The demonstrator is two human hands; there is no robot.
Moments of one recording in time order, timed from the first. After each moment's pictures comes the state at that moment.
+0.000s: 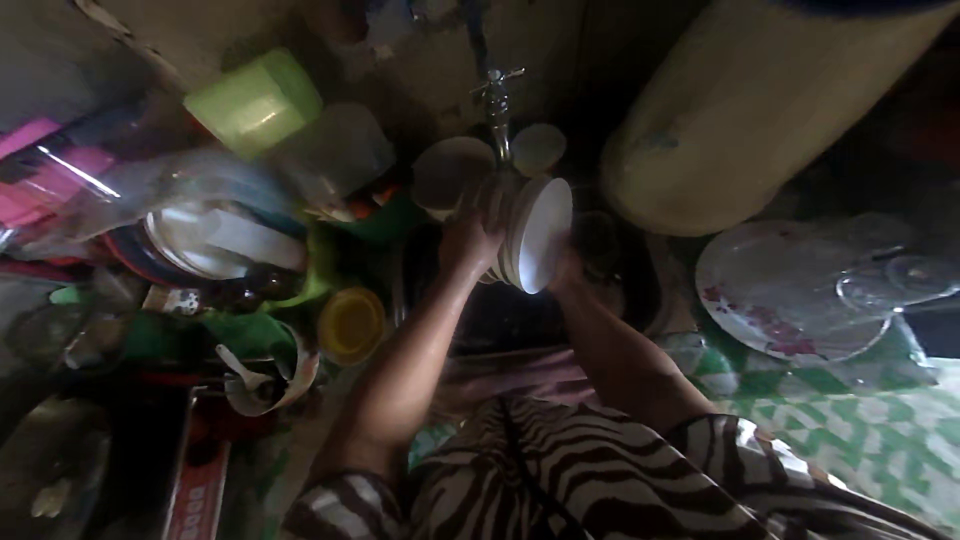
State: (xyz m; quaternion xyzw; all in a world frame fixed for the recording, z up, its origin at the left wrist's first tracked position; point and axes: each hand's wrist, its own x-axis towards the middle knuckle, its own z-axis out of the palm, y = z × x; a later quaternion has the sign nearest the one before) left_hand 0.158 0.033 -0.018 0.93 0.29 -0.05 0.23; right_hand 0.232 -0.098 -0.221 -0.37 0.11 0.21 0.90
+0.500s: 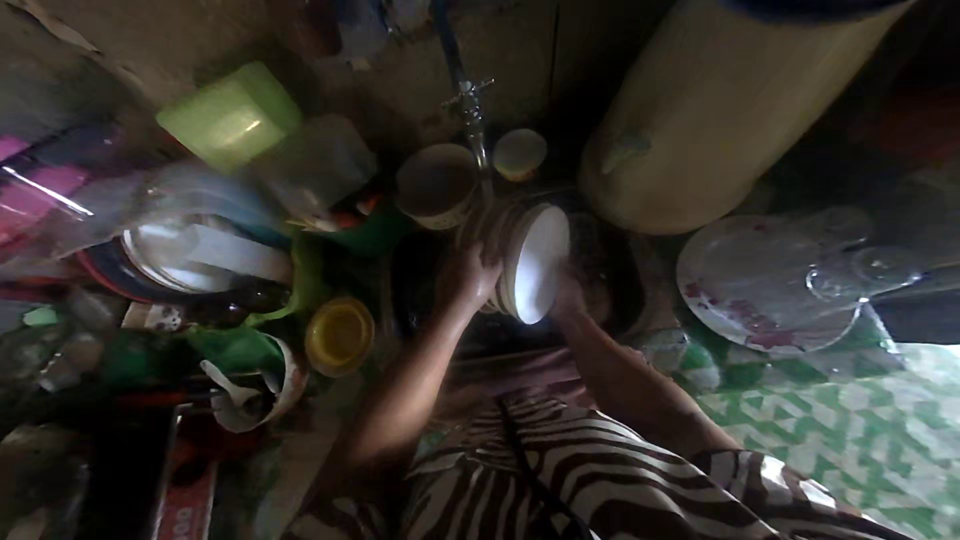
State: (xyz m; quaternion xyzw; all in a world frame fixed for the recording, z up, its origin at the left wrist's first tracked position) left_hand 0.130 0.002 -0.025 0.92 0.29 -0.08 0.25; right_hand 0.191 -0.142 -0.219 -0.42 0.13 0.23 0.87
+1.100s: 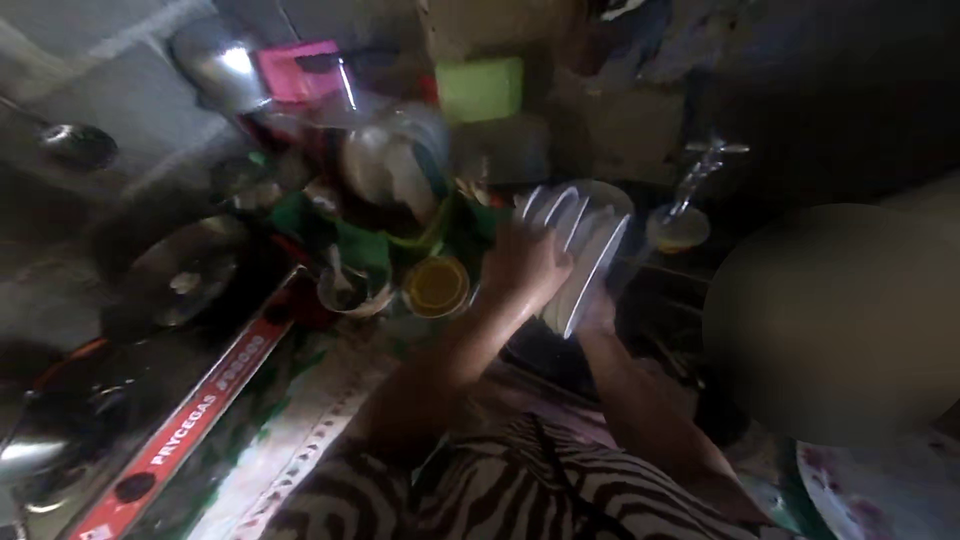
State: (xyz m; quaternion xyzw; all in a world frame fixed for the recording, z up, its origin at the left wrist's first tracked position) left_hand 0.033 0.035 0.081 0.91 0.39 0.01 0.12; right_hand 0.152 -0.022 -0.143 -0.38 -0.05 0.34 0.86
